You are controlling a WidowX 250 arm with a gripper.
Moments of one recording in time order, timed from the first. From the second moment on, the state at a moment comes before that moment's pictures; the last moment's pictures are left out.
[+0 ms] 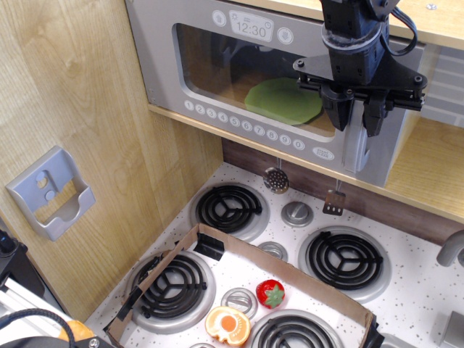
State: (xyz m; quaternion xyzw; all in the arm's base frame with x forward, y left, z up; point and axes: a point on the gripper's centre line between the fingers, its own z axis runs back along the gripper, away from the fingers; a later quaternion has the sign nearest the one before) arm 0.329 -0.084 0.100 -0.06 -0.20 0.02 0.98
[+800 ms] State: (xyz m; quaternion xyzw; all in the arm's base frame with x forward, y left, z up) arm 0.252 -0.076 0.076 -0.05 -0.18 0.15 0.97
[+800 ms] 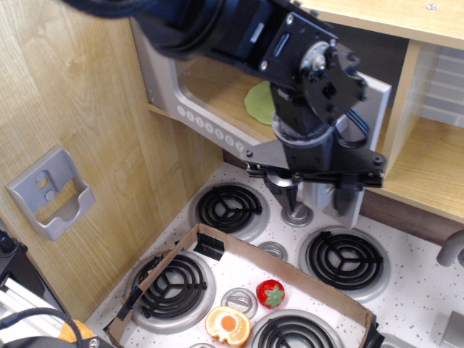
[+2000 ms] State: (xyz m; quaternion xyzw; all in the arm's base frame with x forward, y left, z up) arm 0.279 -0.198 0.088 -0.09 -0.14 0.21 0.96
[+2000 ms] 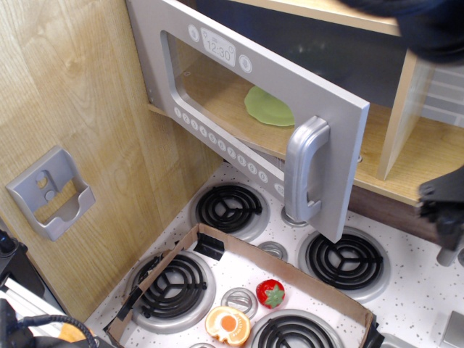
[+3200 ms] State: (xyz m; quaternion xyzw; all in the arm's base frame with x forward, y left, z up) arm 0.305 -0.055 0.048 -0.05 -0.18 0.00 0.98
